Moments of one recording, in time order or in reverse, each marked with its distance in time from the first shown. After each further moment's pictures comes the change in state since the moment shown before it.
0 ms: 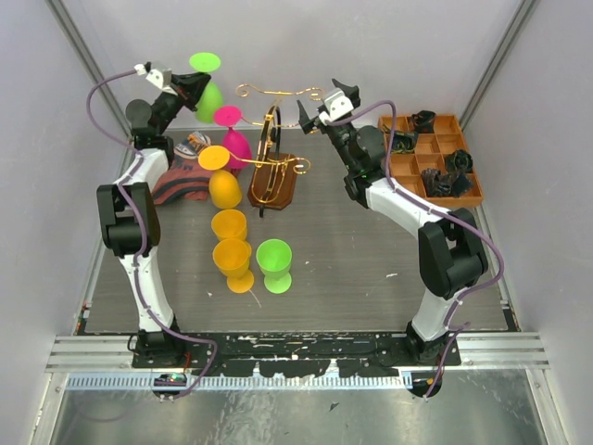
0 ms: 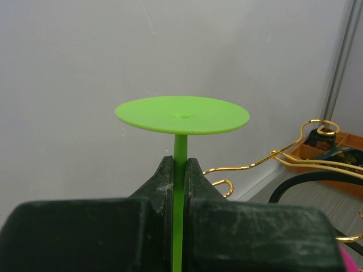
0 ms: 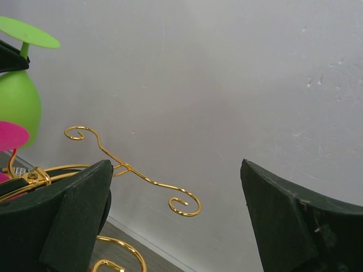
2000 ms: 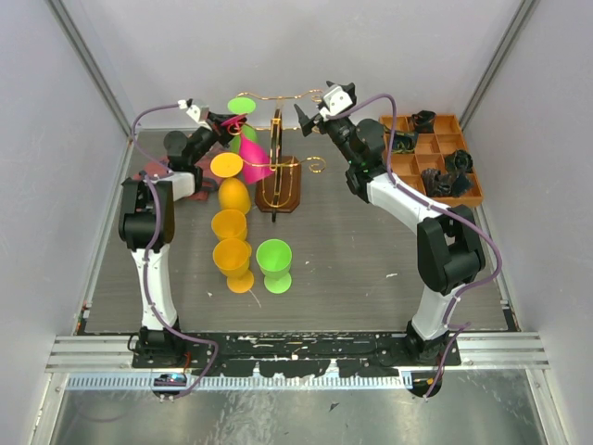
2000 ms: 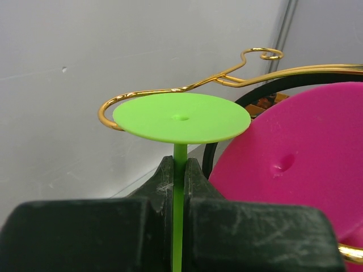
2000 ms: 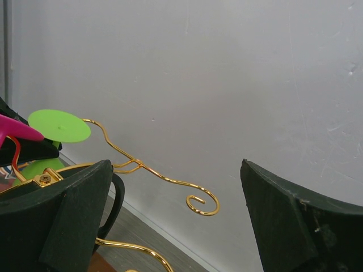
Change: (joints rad) left arm -0.140 0.085 -0.255 0.195 0.035 -0.041; right arm -0.028 0.031 0.048 -0.095 -0.101 0.050
